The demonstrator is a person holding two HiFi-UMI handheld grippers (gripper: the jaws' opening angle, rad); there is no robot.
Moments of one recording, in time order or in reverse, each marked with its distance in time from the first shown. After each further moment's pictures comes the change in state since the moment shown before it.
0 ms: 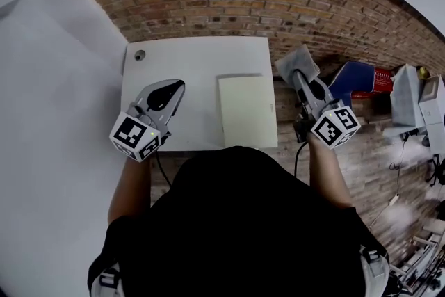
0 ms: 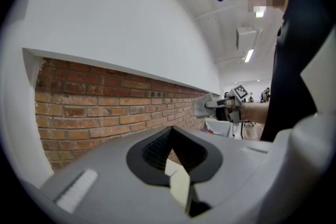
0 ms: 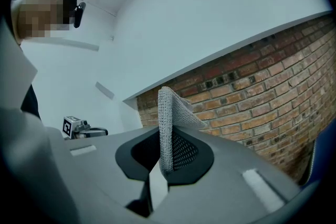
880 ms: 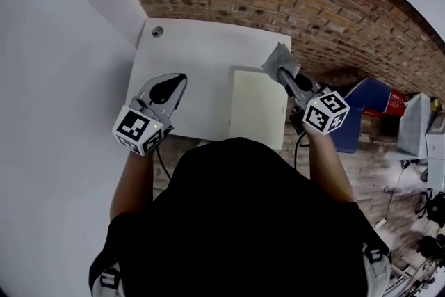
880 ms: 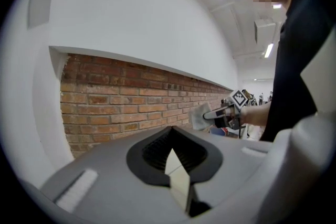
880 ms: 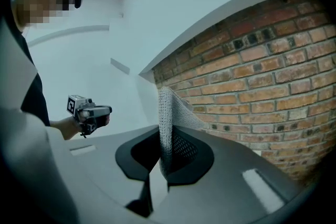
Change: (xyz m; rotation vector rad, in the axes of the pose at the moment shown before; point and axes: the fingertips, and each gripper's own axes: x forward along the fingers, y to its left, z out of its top) left arm -0.024 0.016 -0.037 -0.068 0.064 0.194; right arm 0.080 0.008 -0.089 -0.042 0.270 0.267
